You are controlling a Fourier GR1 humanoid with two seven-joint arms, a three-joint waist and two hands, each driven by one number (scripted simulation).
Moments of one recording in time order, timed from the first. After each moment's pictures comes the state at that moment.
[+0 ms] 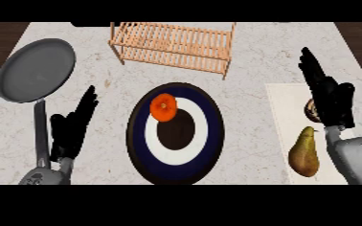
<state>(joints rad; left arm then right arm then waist) -0.09 0.40 -0.30 -1.36 0.28 0.30 0.02 -0.27 -0.52 0.20 -1.39 -0.20 -0.24 0.05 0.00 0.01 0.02</state>
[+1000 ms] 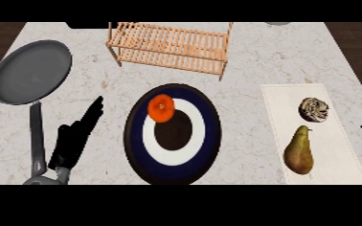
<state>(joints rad) -0.04 0.44 -0.33 -1.35 0.24 0.17 0.00 0.10 -0.66 -0.22 -1.36 -0.28 -0.40 0.05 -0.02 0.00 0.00</state>
